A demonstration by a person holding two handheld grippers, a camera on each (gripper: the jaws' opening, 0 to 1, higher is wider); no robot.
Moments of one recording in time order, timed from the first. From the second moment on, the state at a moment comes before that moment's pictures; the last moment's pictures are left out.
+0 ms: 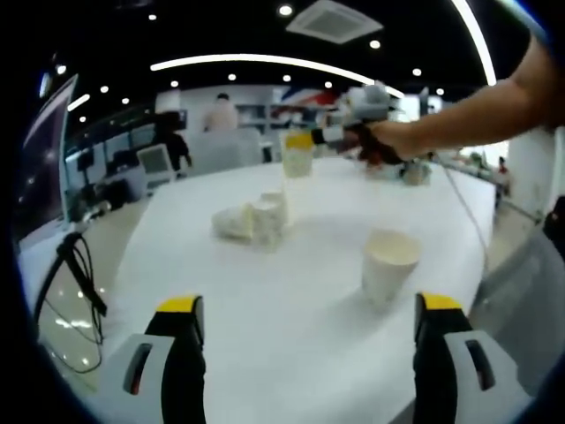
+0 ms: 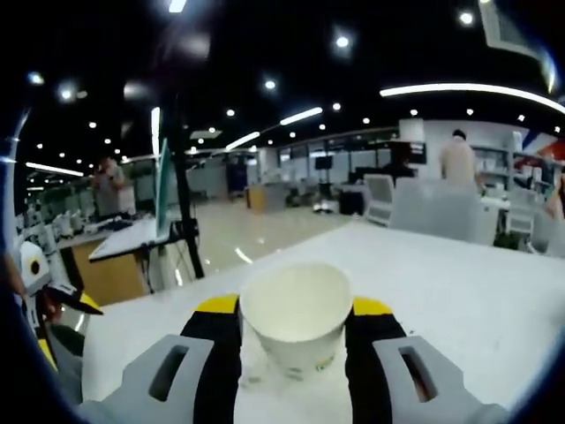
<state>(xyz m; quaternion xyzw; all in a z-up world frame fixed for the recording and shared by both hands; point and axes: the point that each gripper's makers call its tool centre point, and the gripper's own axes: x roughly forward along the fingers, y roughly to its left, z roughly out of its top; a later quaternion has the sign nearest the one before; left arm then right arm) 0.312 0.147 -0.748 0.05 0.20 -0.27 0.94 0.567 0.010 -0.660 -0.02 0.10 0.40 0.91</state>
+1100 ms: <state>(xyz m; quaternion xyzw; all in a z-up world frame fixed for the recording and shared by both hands) 0.306 0.138 -0.747 0.07 0.20 -0.30 0.93 0.546 0.000 -0.620 0.00 0.08 0.39 0.91</state>
